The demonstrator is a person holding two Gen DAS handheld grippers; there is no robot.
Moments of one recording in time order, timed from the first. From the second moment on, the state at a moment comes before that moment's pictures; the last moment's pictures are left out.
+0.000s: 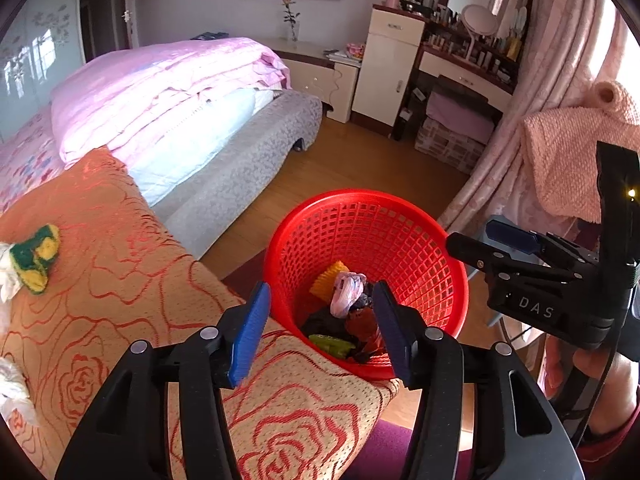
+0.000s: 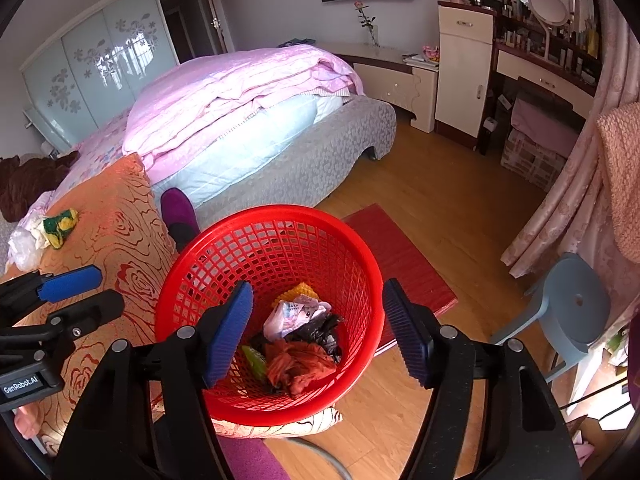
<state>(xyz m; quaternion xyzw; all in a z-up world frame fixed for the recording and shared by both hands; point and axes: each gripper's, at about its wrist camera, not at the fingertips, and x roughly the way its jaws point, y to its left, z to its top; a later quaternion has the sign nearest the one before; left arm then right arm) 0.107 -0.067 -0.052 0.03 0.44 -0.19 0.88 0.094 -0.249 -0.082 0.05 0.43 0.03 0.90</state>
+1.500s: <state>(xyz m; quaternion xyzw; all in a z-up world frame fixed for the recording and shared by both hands) -0.021 0.196 -0.022 -0.13 0.39 0.17 0.90 0.062 -0.109 -0.046 -0.03 0.40 0.19 0.90</state>
